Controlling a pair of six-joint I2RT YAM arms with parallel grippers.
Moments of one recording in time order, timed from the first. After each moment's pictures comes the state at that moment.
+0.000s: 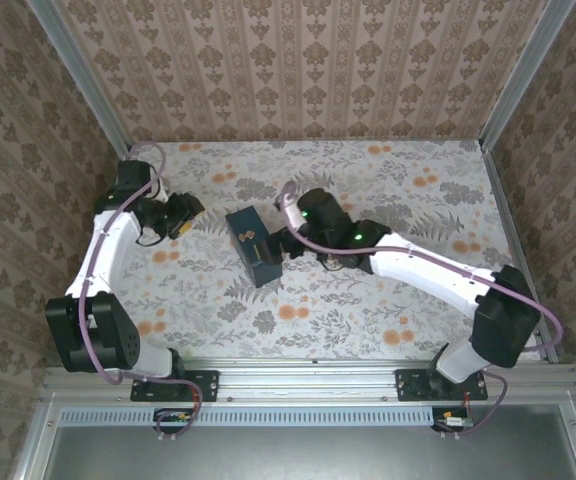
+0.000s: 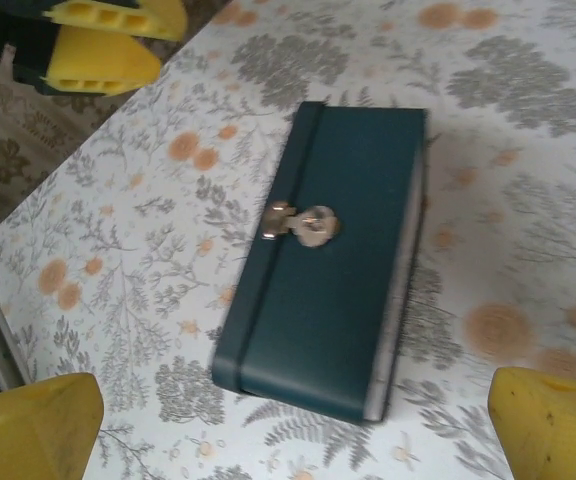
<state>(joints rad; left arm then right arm) 0.02 1.42 1.21 -0.85 0.47 -0.59 0.82 1.56 1.25 -0.32 -0.08 0.27</state>
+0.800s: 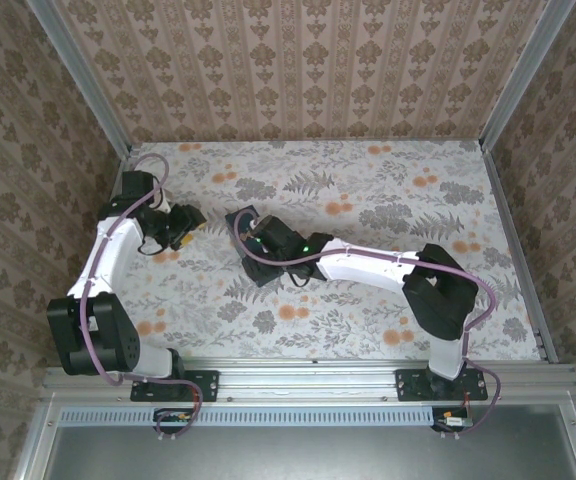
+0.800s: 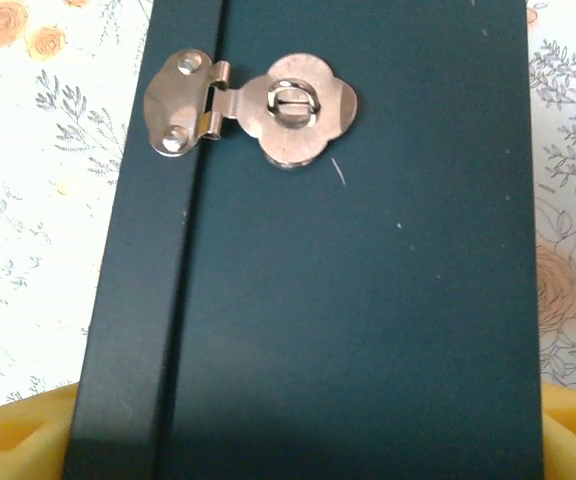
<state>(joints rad) 0.02 1.41 1.14 -0.84 0.47 -0.59 0.92 1.86 1.34 -0.32 0.14 0.36</state>
